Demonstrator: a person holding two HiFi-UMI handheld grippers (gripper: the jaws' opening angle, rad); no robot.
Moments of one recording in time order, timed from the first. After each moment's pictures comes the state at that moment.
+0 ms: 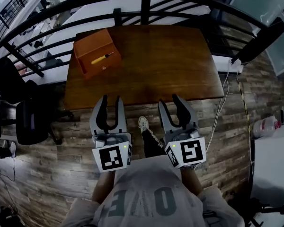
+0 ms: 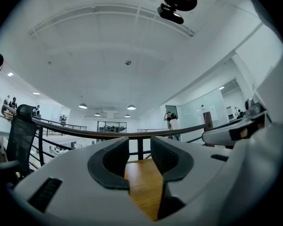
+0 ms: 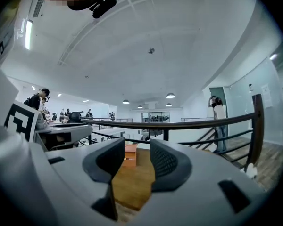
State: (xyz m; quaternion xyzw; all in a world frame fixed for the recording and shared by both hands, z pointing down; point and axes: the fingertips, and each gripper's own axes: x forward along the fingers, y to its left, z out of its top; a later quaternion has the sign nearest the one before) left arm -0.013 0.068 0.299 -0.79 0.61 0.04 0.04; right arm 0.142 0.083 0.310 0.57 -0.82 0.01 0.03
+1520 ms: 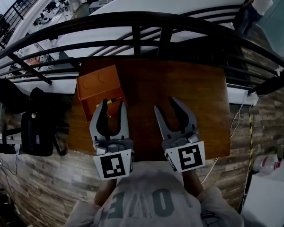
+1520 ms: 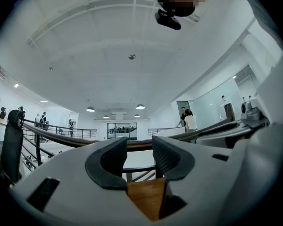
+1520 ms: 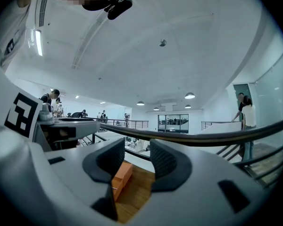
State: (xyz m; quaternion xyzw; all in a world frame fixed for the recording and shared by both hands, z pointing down) left arm -0.005 -0.181 0.252 -0.74 0.67 0.01 0.05; right arm 0.125 -0.189 0.269 0.48 -0.88 -0.02 0.03
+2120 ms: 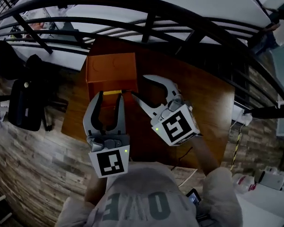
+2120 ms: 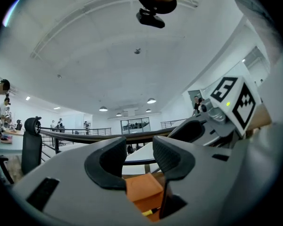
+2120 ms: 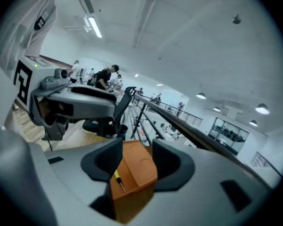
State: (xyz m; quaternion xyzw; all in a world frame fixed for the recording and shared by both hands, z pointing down) left arm -0.075 -0.193 0.279 -0.70 0.72 -0.03 0.05; right arm -0.027 -0.238 0.318 0.15 -0.95 -0.16 0.23
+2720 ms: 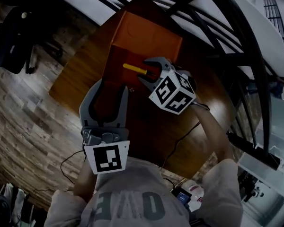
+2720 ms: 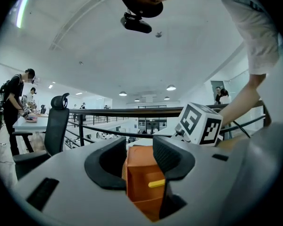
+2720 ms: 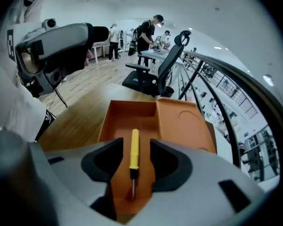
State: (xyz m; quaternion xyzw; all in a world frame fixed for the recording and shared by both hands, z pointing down) left arm -0.165 -0.168 0.377 -0.61 0.79 -0.05 -0.05; right arm -0.122 -0.251 0.507 -0.13 -0.84 -0.18 0.50
